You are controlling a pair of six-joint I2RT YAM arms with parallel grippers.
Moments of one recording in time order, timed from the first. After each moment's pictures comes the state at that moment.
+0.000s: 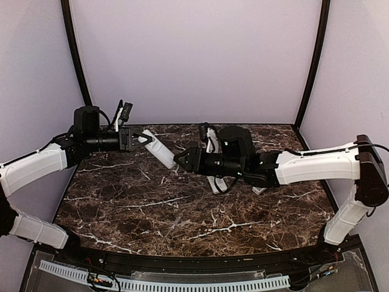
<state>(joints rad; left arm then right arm) -0.39 1.23 0.91 -0.03 0.74 -0.46 1.05 1.61 1.10 0.21 -0.02 0.80</state>
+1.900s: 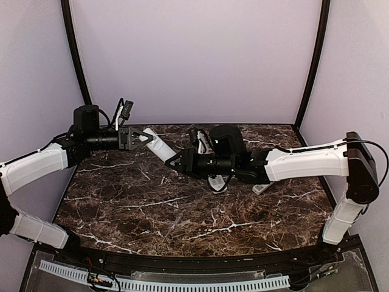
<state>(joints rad) -0.39 1.25 0.91 0.03 0.82 -0.48 1.04 1.71 1.18 0.20 -0.21 0.91</state>
